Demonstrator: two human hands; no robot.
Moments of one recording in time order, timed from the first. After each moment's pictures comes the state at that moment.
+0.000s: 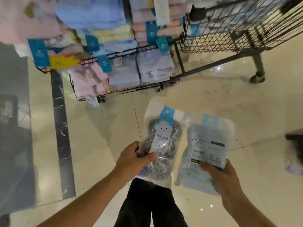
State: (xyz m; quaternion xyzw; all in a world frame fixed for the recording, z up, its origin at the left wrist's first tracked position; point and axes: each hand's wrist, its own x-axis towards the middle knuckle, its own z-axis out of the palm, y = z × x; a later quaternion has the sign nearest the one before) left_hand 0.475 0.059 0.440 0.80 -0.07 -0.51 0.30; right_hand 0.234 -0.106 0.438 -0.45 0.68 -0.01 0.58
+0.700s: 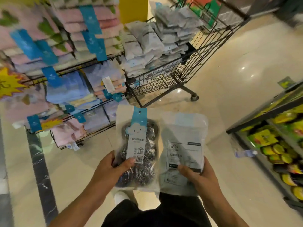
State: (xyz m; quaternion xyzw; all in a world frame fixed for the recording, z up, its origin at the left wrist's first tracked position) left_hand 0.426 0.025 0.704 0.72 -0.13 -0.54 0.42; right_hand 0.171 -0.085 0.704 -0.44 0.60 -0.19 0.64
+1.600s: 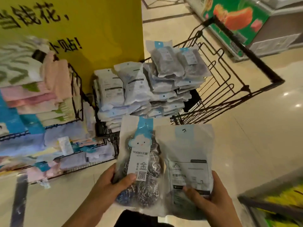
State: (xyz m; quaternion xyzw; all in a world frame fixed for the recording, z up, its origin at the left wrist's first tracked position) left_hand 0.410 -0.369 0.712 0.72 -0.02 -0.50 0.48; right_hand 0.180 -0.530 0.707 -0.57 0.55 -0.07 0.61
